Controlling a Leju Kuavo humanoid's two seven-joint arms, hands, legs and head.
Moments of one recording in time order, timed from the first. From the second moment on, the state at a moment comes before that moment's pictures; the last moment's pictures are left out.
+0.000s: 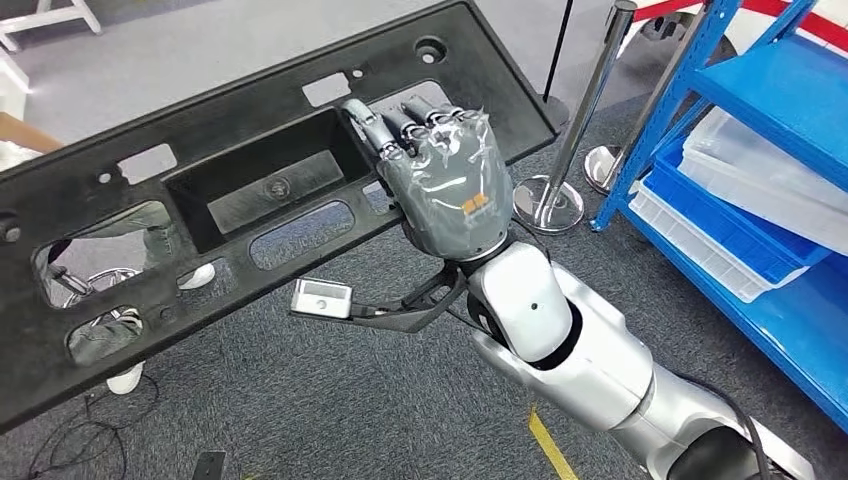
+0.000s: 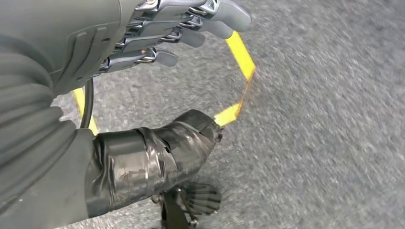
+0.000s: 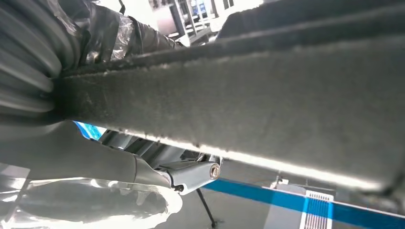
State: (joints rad) left arm -0.09 0.08 -0.69 -0.25 0.80 0.31 -0.43; right arm -0.83 -0.10 0.82 -1.67 1.29 -0.24 0.43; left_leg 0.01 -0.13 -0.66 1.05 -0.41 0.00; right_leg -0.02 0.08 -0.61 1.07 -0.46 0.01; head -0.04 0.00
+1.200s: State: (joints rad) left arm -0.09 0.07 -0.67 -0.25 0.82 0.36 -0.45; right arm -0.80 -0.10 0.82 -1.73 1.28 -0.25 0.41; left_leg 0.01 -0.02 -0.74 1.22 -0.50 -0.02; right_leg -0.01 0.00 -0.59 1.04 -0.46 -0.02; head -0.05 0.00
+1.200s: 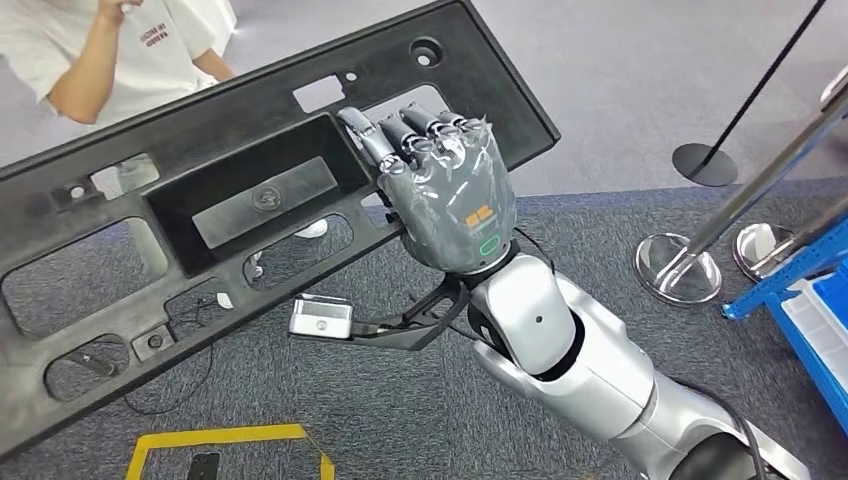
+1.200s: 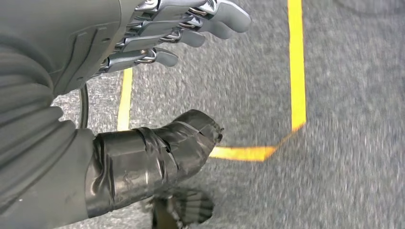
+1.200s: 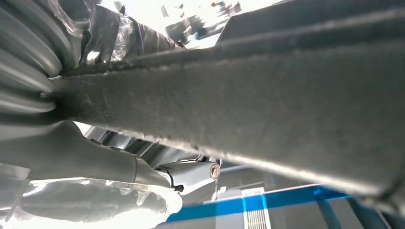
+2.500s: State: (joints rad) left arm -0.09 0.07 -0.67 -0.25 0.81 0.30 -0.45; right arm -0.79 -0.10 0.82 -1.75 1.29 -0.25 0.39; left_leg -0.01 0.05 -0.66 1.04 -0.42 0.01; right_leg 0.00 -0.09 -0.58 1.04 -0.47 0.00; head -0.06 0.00
